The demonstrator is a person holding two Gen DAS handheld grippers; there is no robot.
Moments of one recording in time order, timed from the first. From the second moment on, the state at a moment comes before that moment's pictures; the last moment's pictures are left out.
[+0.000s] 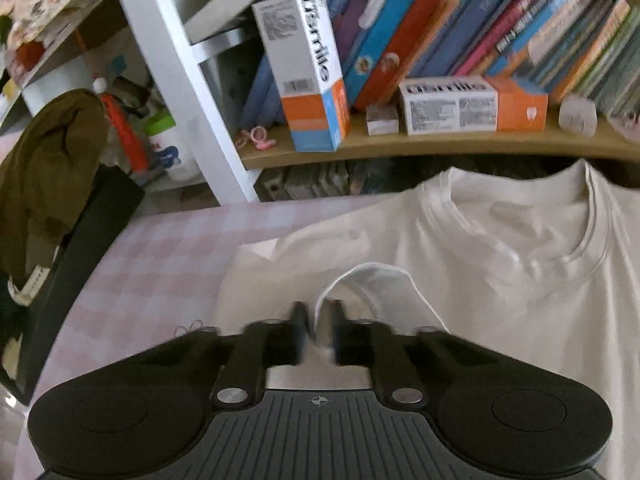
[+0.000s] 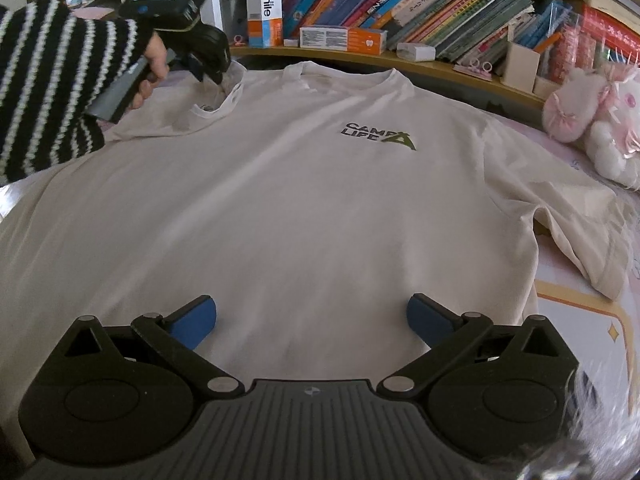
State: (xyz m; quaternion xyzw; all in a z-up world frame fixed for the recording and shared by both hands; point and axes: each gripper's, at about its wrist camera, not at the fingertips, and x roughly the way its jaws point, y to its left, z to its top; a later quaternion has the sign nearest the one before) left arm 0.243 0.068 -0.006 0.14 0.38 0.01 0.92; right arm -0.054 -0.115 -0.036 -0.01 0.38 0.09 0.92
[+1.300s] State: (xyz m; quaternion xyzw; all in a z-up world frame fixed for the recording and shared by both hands) left arm 0.108 0.059 -0.012 0.15 0.35 -0.12 0.92; right arm -0.054 -0.111 -0.034 -0.02 0.37 0.08 0.93
